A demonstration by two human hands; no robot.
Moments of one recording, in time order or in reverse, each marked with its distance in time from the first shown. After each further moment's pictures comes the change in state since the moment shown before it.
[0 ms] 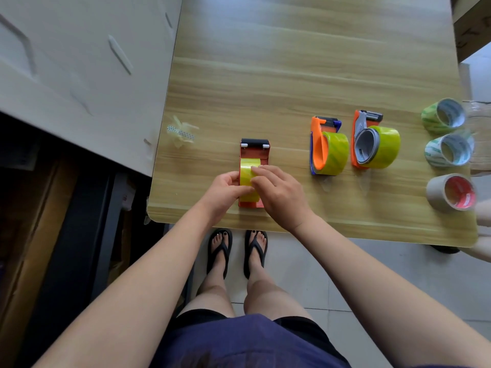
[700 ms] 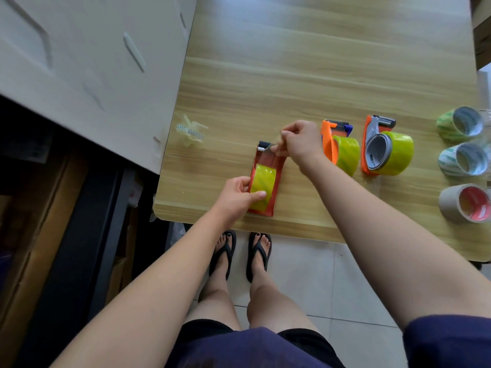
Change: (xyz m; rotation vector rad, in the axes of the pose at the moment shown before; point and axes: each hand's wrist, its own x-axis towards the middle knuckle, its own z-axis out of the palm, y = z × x) left_hand -0.008 0.003 0.016 0.063 0.097 -0.023; right_hand 0.092 0.054 -0.003 0.774 -0.072 1.159
